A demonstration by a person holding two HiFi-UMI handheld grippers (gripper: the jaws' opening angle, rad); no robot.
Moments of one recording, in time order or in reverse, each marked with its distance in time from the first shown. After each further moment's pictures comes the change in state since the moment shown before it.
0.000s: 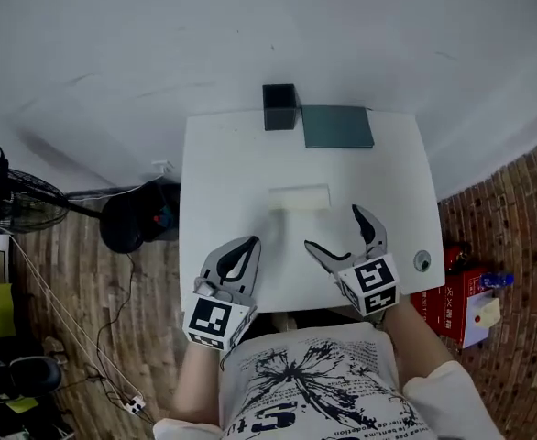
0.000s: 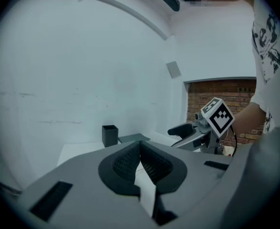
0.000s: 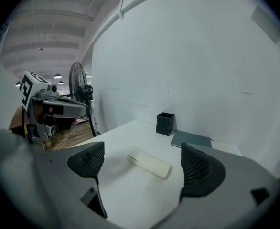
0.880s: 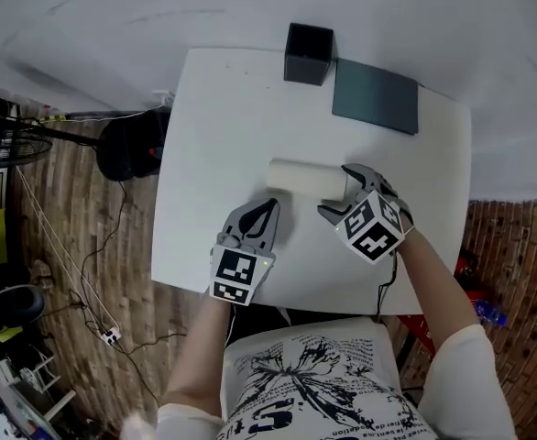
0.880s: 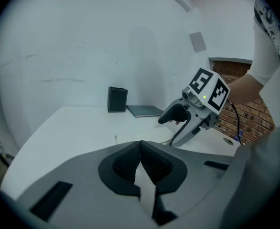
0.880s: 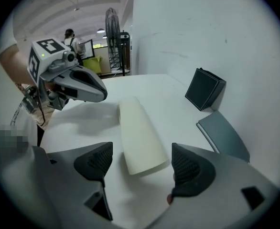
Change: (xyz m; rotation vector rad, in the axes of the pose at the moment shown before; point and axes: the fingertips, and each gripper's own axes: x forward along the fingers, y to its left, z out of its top) left arm 0.142 0.023 -0.134 -0.137 0.228 0.149; right arm 0.138 -0.059 -0.111 -0.460 0.481 0.410
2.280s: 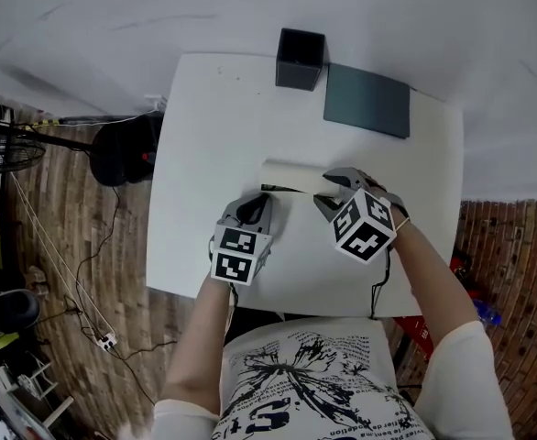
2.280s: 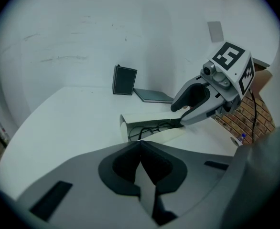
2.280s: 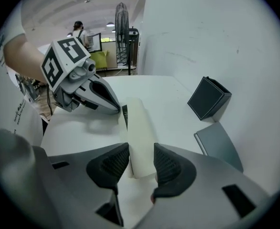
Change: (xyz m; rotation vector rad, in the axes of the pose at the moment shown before) left arm 0.037 0.024 -0.028 -0.101 0.190 0.024; right arm -0.002 -0.008 0.019 -0.107 0.038 0.011
